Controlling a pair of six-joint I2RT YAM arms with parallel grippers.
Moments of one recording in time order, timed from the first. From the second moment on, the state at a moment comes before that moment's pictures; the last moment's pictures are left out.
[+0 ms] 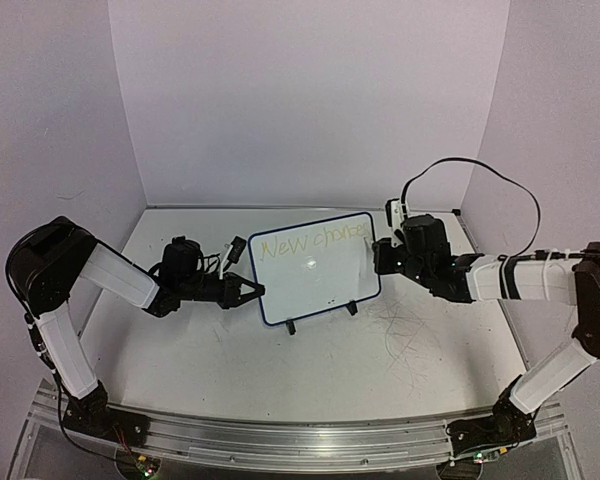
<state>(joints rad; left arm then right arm) -0.56 1.78 0.70 0.67 0.70 -0.31 0.66 1.51 0.86 0.21 0.28 0.28</state>
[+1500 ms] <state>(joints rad) -0.55 1.62 0.54 0.76 0.52 -0.55 0.75 1.39 0.97 -0.01 0.08 0.15</state>
